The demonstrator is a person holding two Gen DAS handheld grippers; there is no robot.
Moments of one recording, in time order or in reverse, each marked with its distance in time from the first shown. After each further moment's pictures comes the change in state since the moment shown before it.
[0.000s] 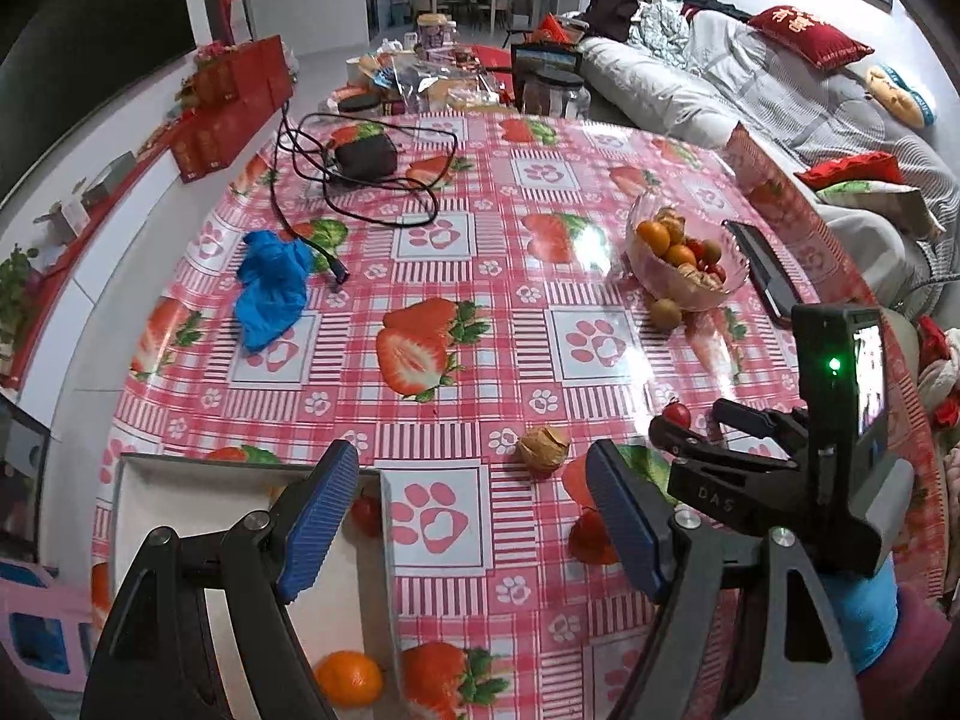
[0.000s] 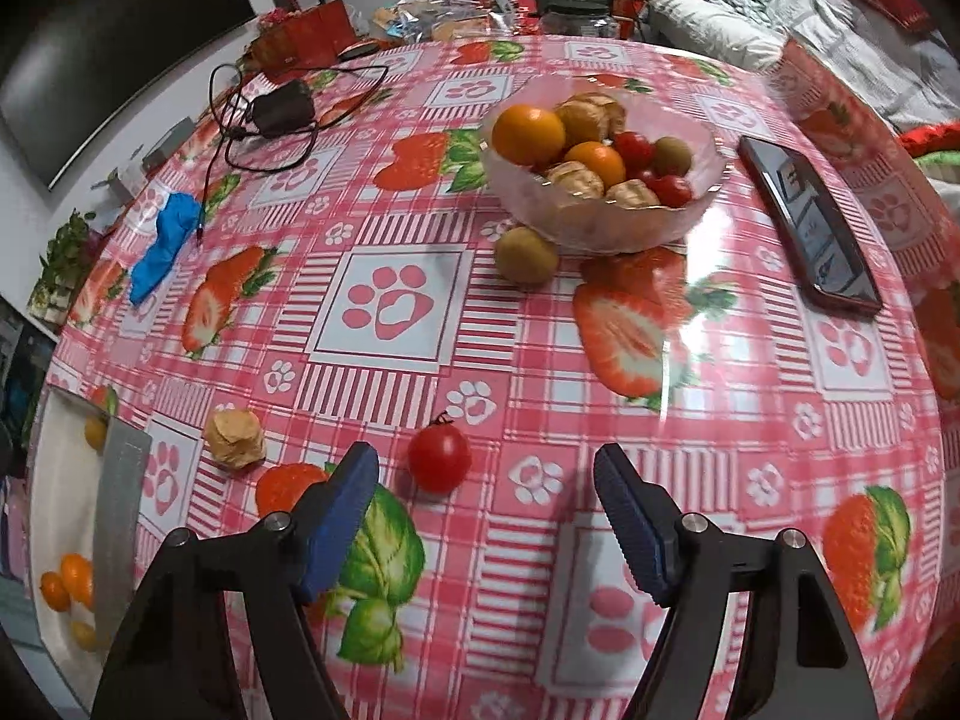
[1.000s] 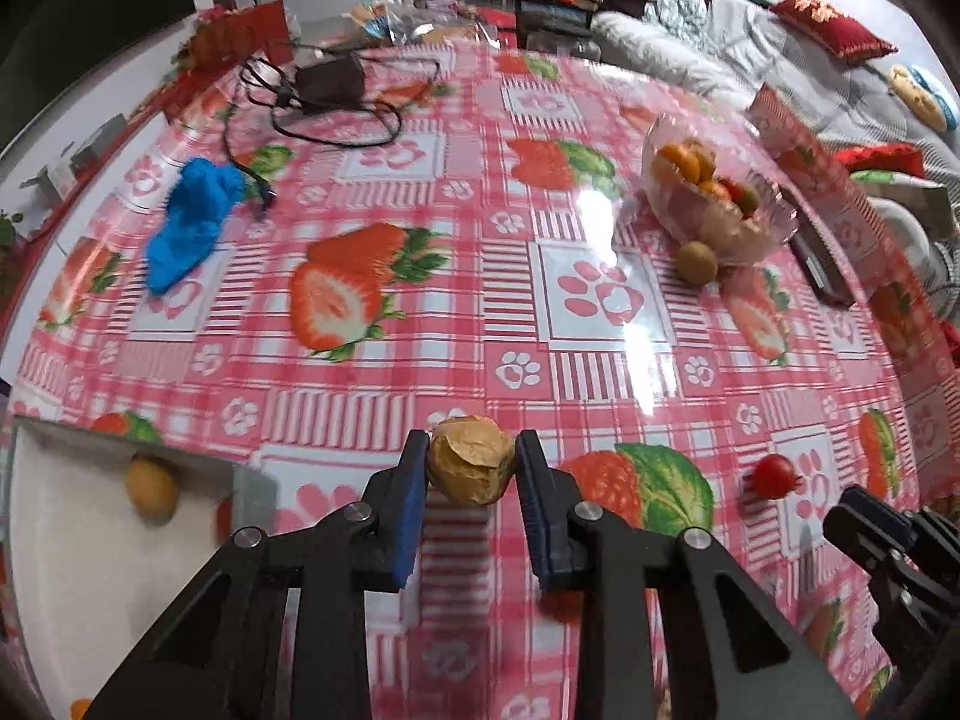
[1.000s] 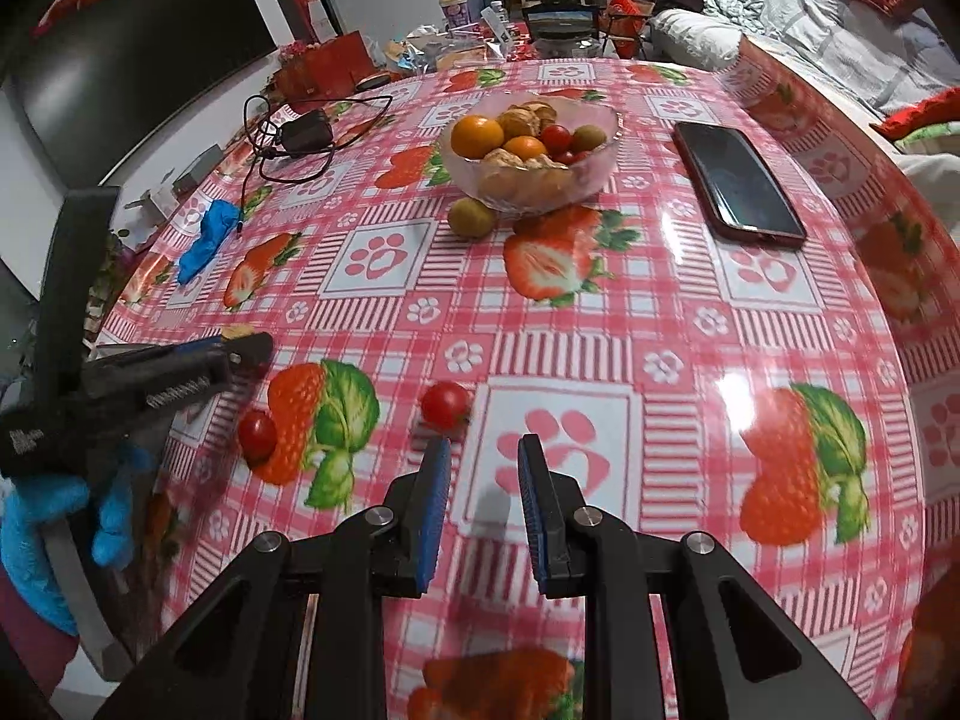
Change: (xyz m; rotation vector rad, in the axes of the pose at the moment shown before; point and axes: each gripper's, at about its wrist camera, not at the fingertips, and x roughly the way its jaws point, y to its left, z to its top) left arm 0.070 -0.023 -0.020 -0.048 0.043 -0.013; right arm -0.063 -0.048 -0.064 0.047 -0.085 0.079
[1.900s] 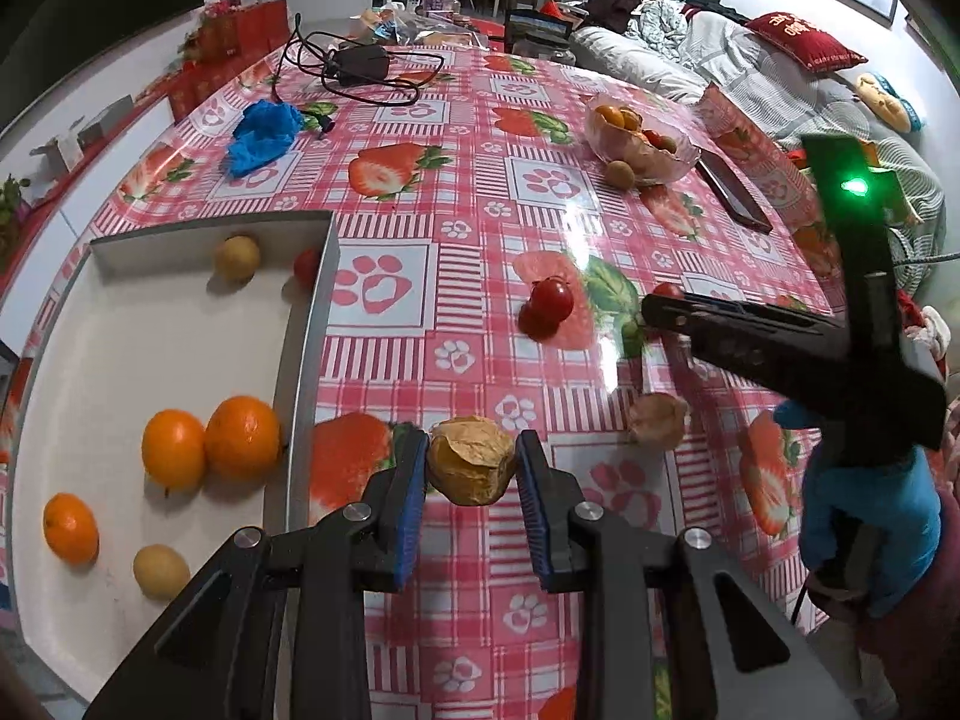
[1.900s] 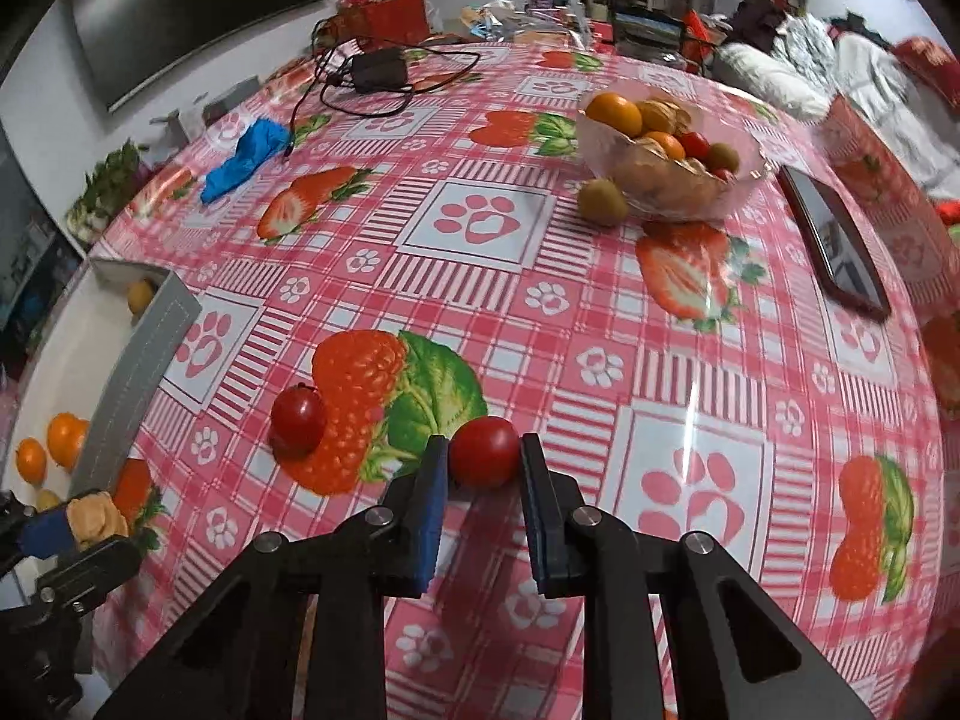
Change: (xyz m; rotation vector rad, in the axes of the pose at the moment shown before) left arm -0.079 0.009 -0.111 -0.025 -0.013 -0.066; right arm 0.039 0.056 0.000 -0.155 0.038 0.003
